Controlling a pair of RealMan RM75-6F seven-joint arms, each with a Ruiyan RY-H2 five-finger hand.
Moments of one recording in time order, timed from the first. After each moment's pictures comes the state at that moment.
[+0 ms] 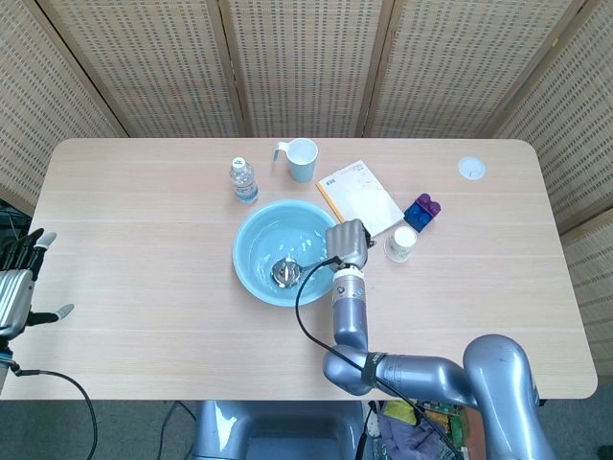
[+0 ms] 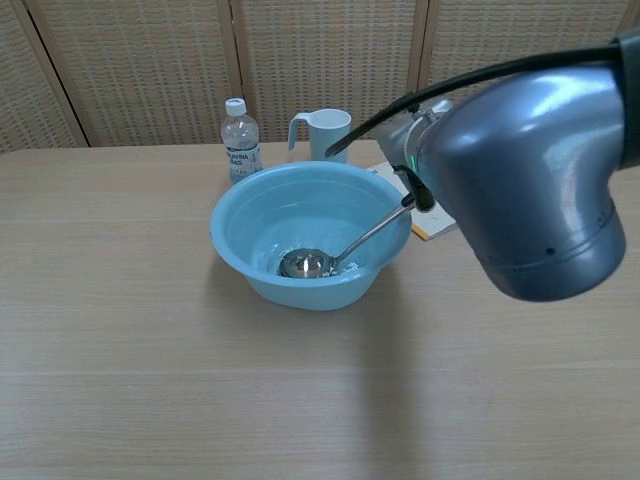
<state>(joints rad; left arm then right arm) -0.23 -1.00 -0.12 -1.78 1.24 1.30 0.14 1.19 -1.85 0.45 -1.38 -0.18 1.35 -1.58</state>
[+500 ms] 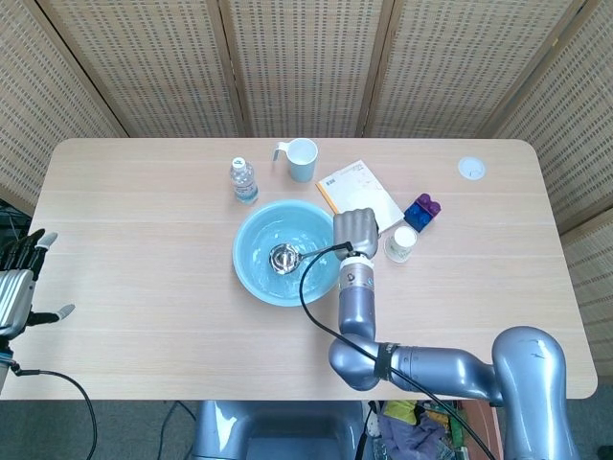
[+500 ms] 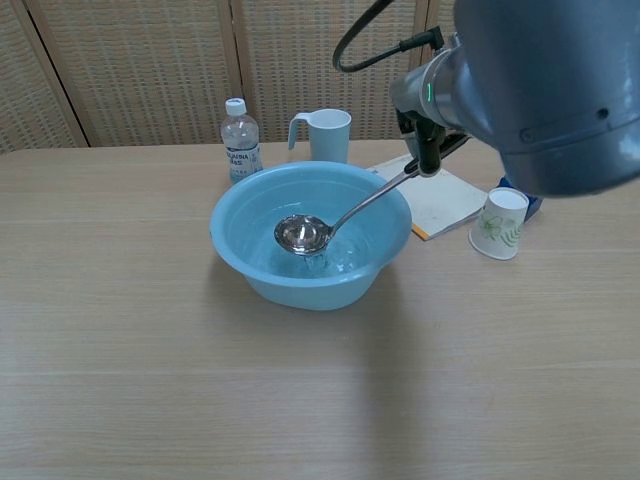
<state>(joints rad) -0.24 -1.00 -0.12 -1.77 1.24 1.29 0.13 1.20 -1.73 0.57 -1.53 -0.07 1.41 -1.54</state>
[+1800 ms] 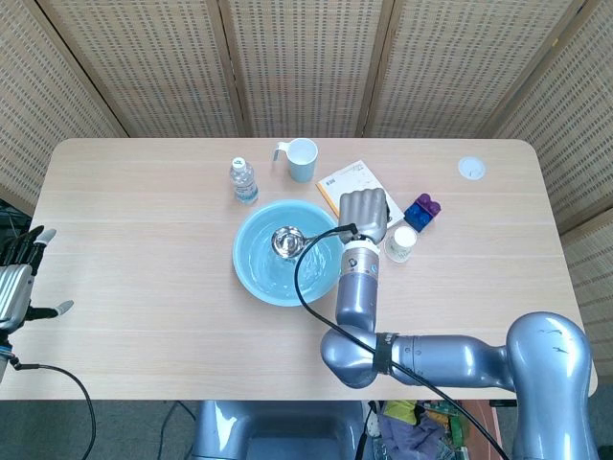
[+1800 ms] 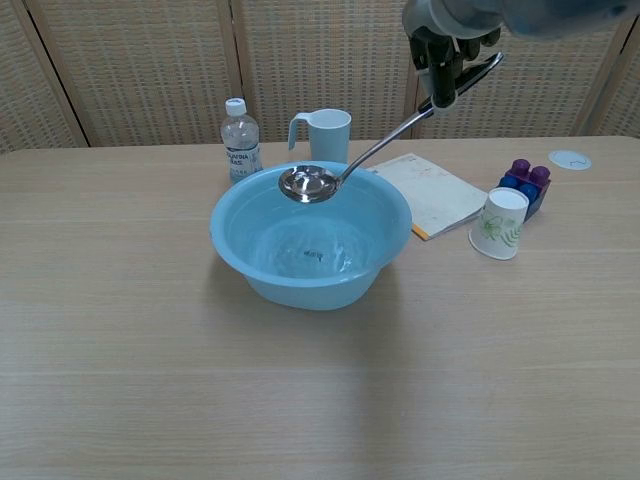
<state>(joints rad) -0.26 -0.99 -0.13 -1.75 1.21 1.25 0.11 1.34 -1.59 0.61 -1.64 0.11 1.56 -1.58</state>
